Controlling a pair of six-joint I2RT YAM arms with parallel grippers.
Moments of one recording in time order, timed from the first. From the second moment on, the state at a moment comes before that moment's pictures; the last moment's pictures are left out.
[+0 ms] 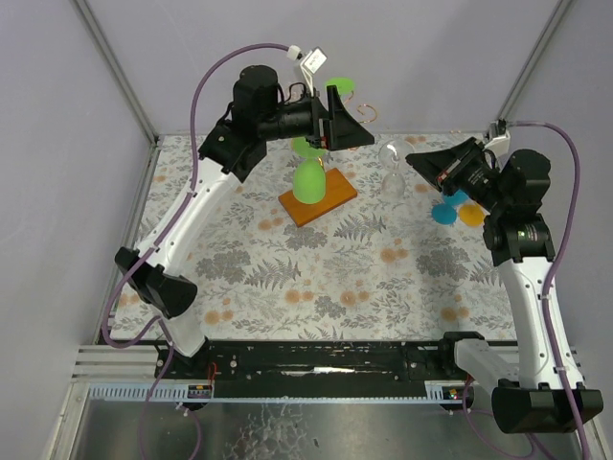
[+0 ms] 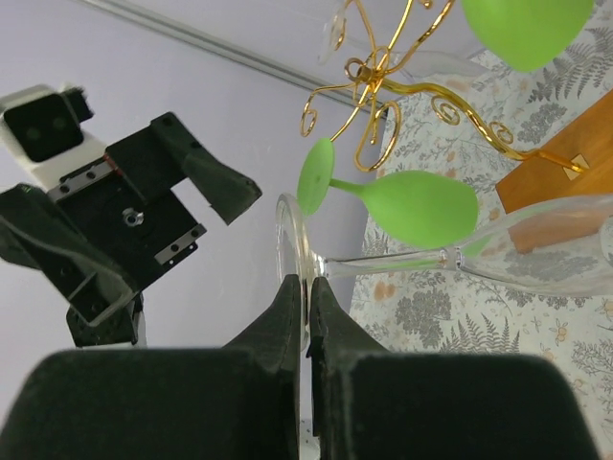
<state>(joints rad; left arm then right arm) -0.54 1.75 2.06 -0.39 0.73 -0.64 0.02 1.01 1.18 -0.25 -0.61 1.11</state>
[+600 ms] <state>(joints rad) -0.64 1.75 1.99 -0.29 0.85 -0.78 0.02 0.95 1.12 -0.05 -0.68 1.11</state>
